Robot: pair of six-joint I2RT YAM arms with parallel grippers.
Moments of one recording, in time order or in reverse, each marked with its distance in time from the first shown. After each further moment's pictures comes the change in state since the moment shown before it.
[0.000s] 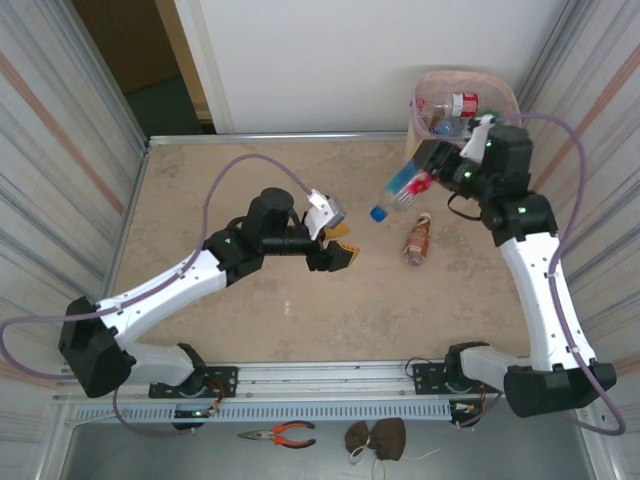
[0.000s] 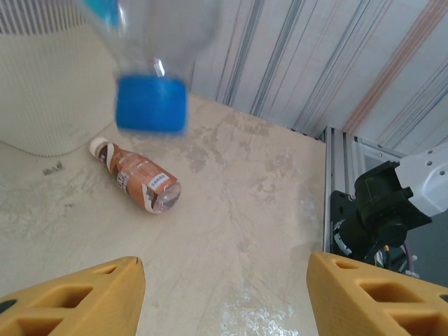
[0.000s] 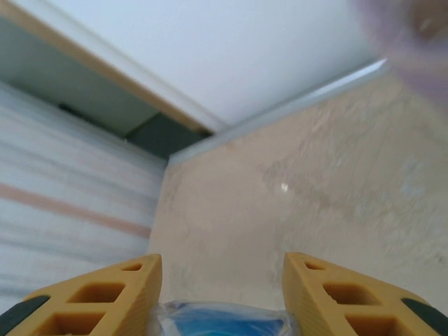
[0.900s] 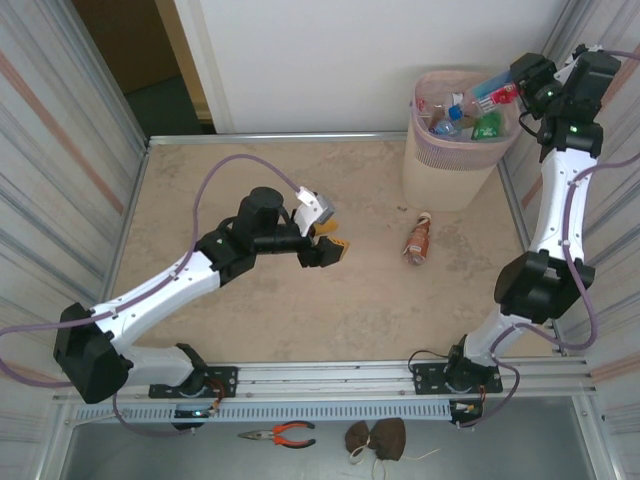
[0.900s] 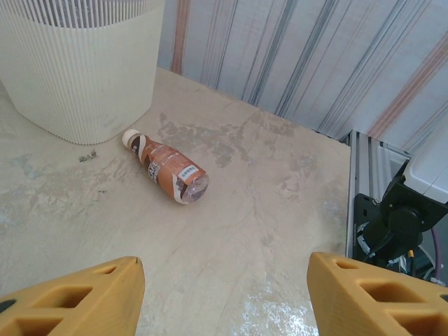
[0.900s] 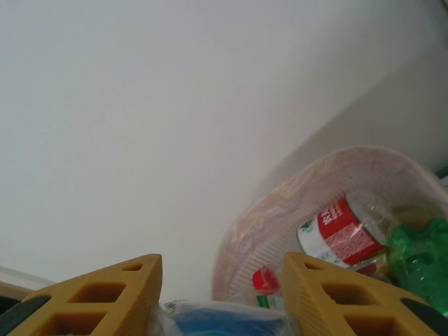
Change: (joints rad) left arm 0.058 -0.026 -0.034 -0.009 -0.019 0.000; right arm -0.436 0.572 0.556 0.201 -0.032 0.095
